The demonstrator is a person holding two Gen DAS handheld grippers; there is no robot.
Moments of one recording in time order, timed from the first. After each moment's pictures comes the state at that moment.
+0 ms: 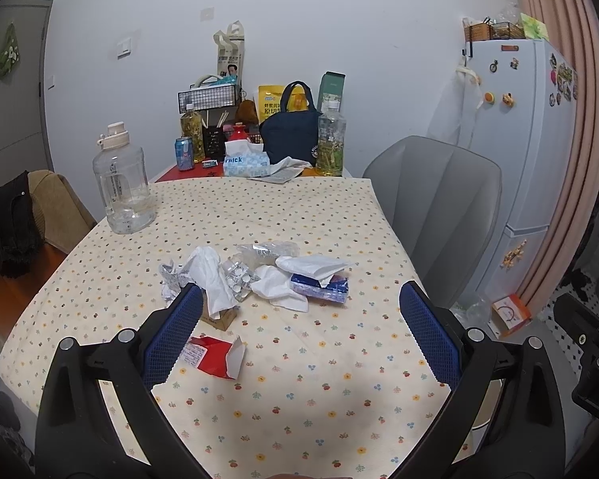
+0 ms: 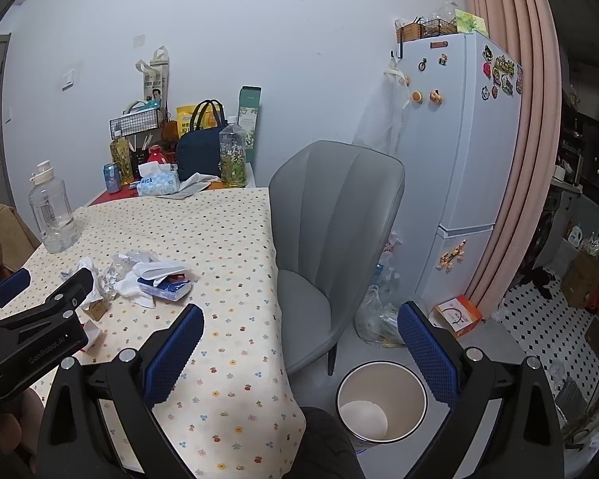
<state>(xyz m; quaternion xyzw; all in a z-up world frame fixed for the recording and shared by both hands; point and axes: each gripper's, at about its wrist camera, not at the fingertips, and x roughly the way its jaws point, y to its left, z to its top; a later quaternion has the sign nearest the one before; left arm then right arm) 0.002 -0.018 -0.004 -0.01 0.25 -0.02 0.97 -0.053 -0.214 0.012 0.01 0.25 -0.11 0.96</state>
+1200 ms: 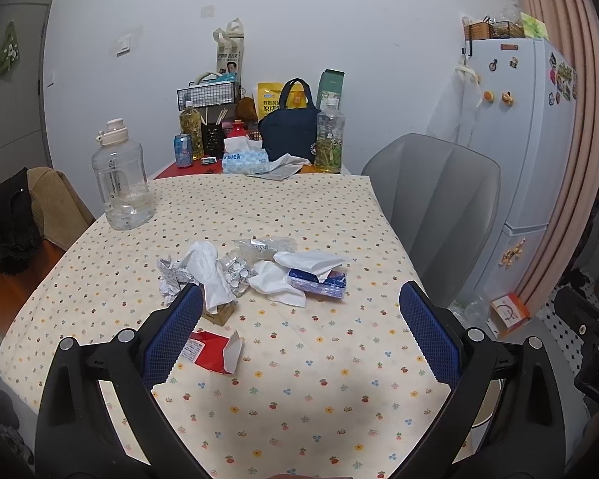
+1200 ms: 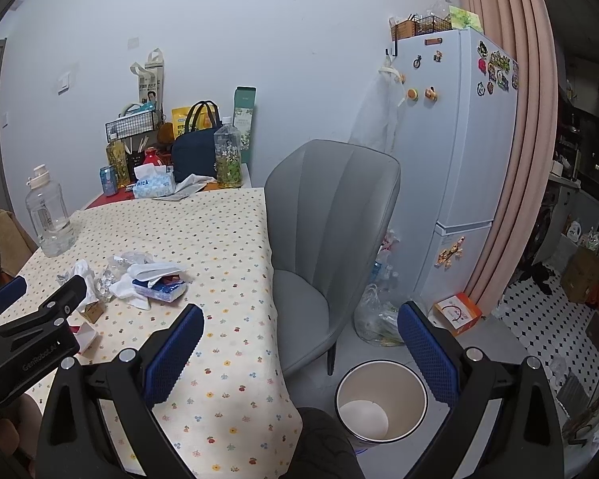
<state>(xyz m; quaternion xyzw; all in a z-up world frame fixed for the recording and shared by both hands) -0.002 -0.024 -0.008 -0.01 0.25 -0.02 0.97 -0.053 -0.222 0.009 0.02 0.25 -0.11 0.96</state>
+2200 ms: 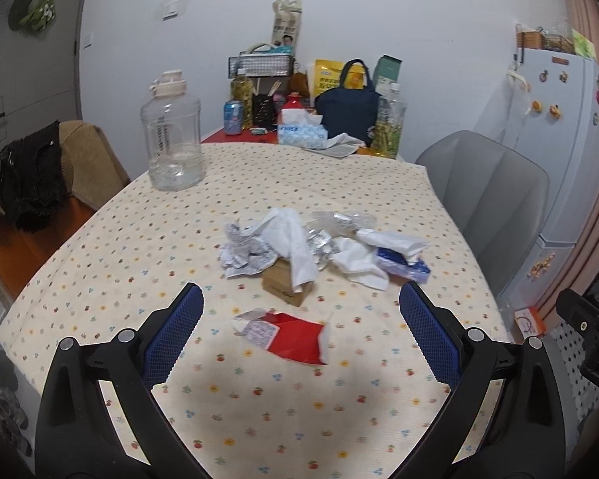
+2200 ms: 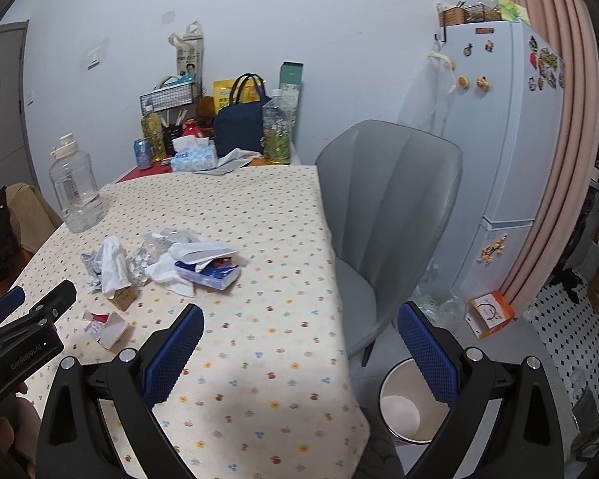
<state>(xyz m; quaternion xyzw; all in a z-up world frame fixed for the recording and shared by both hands) 0.016 0.061 -0.041 -0.05 0.28 0.05 0.96 -0.002 -0.162 -0.024 0.01 0.29 -0.04 0.96</state>
